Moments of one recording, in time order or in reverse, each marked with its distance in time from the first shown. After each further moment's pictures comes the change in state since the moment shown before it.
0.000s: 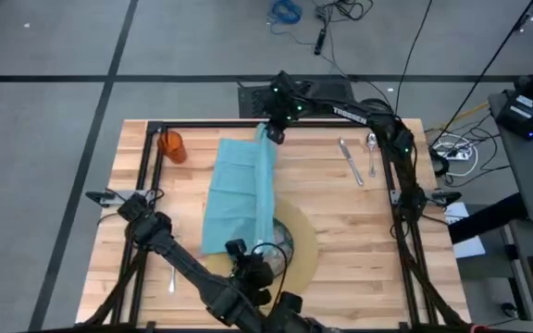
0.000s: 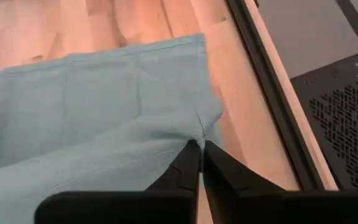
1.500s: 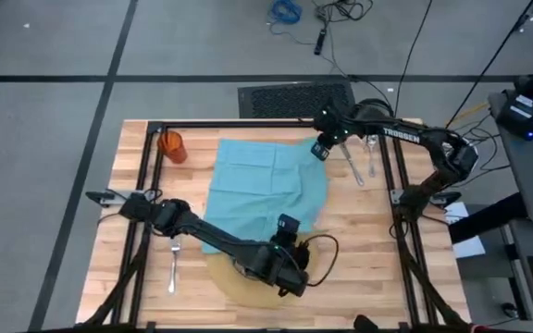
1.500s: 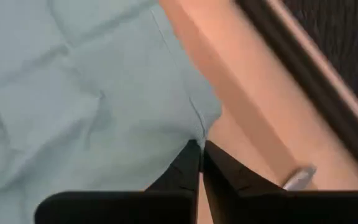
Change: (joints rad) left arm 0.230 0.048 0.043 0.376 -0.093 1.087; right arm -0.064 -0.565 -0.782 0.123 0.238 0.190
